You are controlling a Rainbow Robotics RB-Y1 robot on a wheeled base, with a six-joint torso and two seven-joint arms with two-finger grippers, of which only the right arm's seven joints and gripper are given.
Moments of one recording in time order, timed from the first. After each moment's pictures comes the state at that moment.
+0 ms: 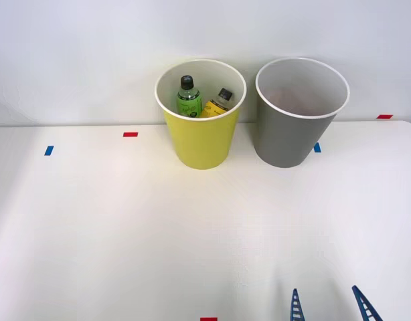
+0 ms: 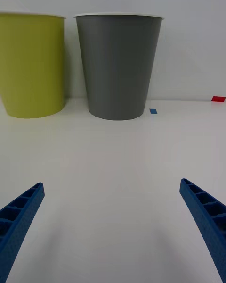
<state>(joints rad) 0.88 -0.25 0.41 -1.77 -0.23 -0.79 1.81</state>
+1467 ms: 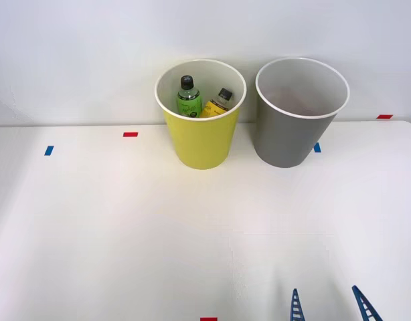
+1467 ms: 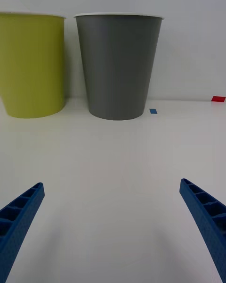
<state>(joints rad) 0.88 -0.25 0.41 -1.77 -0.23 -0.79 1.81</state>
